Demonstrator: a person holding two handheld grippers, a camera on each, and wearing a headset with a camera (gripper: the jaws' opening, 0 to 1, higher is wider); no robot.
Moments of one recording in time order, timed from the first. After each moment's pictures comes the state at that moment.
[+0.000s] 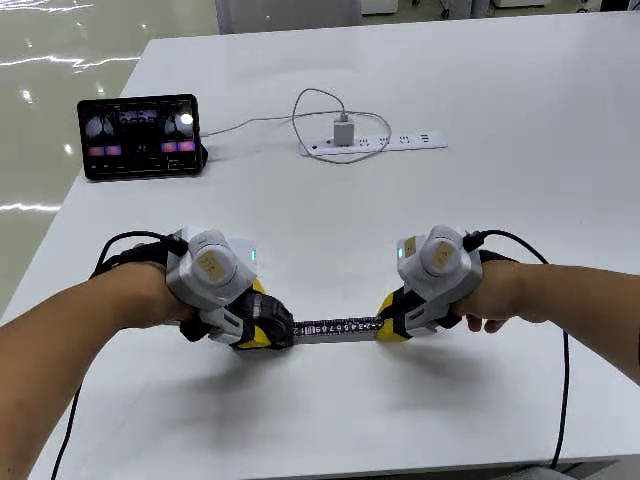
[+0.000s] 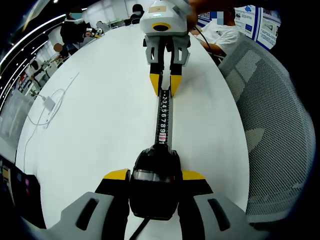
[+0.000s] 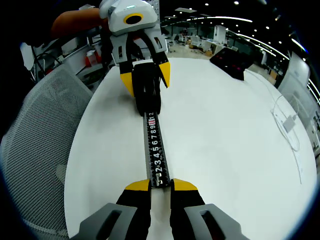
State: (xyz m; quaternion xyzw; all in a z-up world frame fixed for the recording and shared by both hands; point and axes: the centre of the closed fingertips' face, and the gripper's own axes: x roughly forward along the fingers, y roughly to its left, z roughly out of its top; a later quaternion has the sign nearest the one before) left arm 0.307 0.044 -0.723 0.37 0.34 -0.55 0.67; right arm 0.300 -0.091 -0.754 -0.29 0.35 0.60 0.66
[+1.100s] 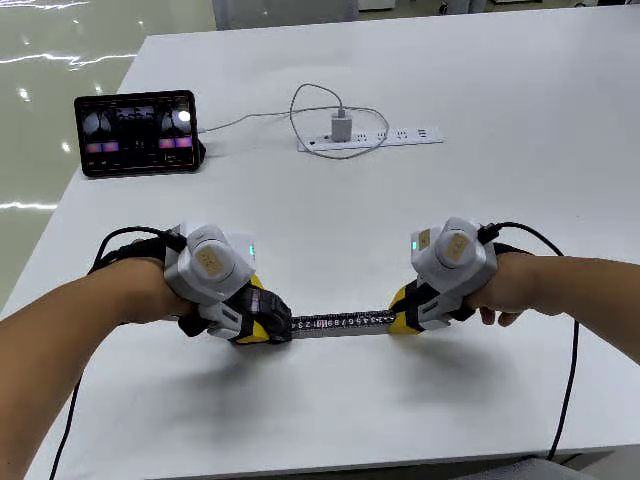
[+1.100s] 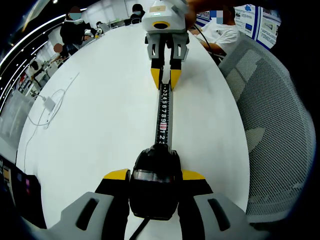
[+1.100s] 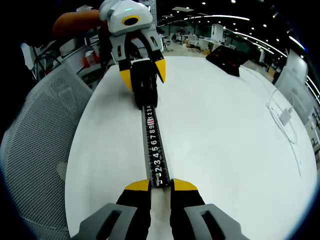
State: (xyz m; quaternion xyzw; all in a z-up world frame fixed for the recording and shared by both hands) left arm 0.306 0.043 -0.723 0.37 0.34 -0.55 0.67; right arm 0.299 -0.111 -0.753 -0.29 0.35 0.59 0.66
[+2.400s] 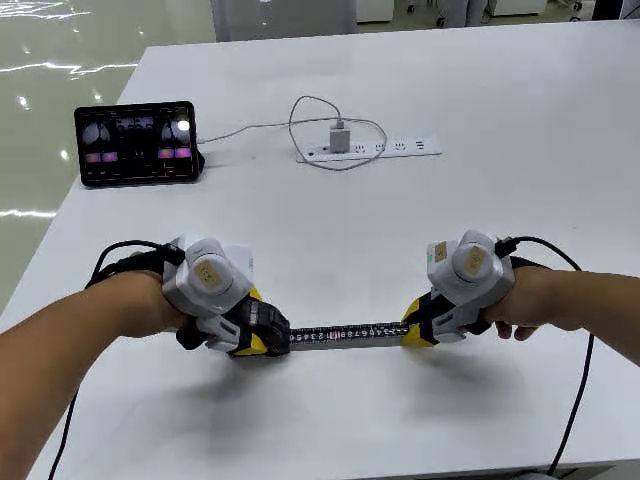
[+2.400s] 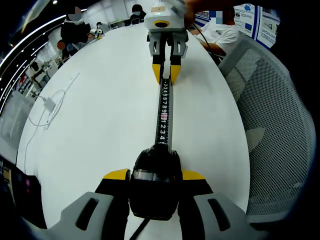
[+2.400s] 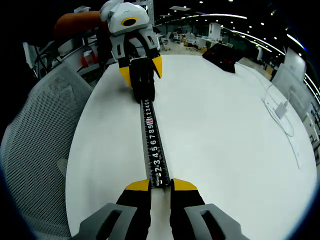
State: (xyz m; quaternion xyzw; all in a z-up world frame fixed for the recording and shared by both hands) left arm 0.307 0.043 -0.722 0.37 0.34 -0.55 0.67; right arm 0.298 -0.130 -0.753 -0.29 0.36 0.59 0.67
